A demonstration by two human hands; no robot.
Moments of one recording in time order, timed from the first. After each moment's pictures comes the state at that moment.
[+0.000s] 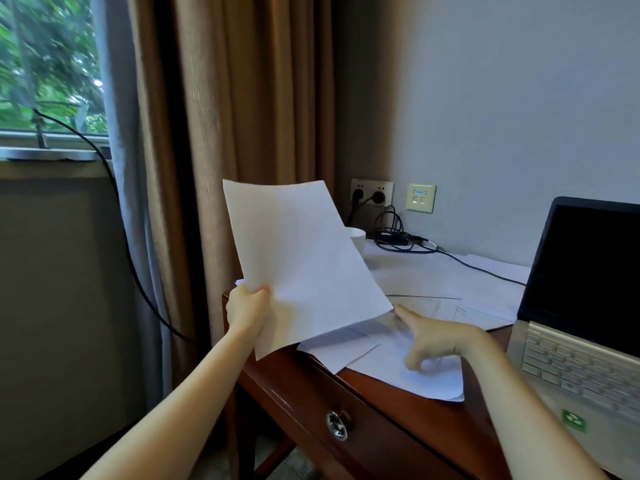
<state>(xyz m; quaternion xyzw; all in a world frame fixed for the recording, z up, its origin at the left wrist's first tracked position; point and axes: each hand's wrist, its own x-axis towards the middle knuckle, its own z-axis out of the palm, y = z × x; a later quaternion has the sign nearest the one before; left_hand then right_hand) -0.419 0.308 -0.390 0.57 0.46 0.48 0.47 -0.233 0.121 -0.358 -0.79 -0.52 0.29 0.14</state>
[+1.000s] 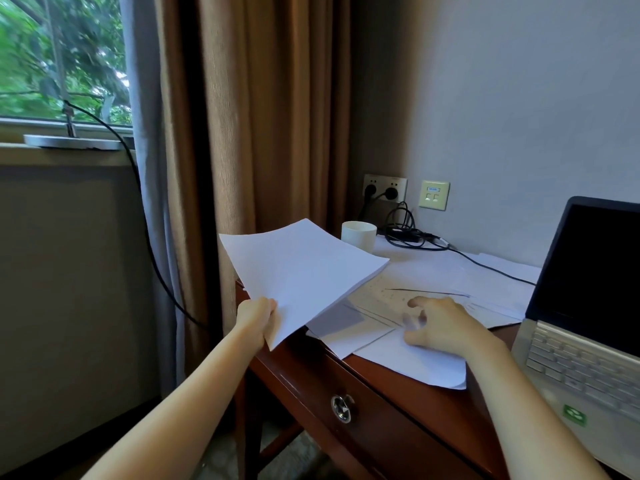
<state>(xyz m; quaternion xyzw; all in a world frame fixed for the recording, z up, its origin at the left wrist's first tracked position) -0.432 0.304 -0.410 0.43 0.49 0.39 0.65 -0.233 0.112 -0.368 -0.87 -0.47 0.04 0.14</state>
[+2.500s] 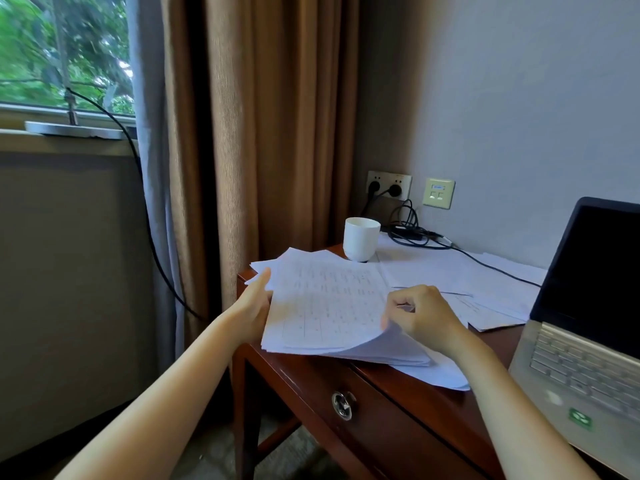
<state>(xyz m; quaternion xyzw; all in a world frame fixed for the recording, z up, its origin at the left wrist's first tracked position) -0.446 0.309 -0.397 0.45 0.34 0.23 0.79 -0.267 0.125 -0.363 -0.75 -0.58 0.04 0.32</state>
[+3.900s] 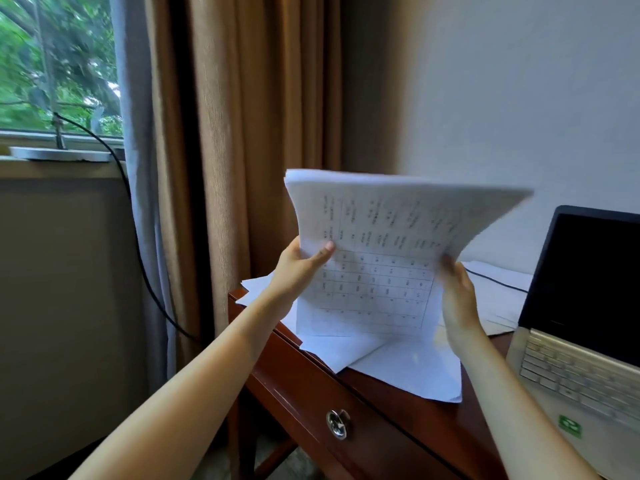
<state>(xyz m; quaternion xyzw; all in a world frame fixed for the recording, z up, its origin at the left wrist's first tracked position) -0.401 0.259 -0.325 0.68 0.15 0.46 0.55 -0.246 0.122 -0.342 -0.55 -0.35 0.11 0.75</state>
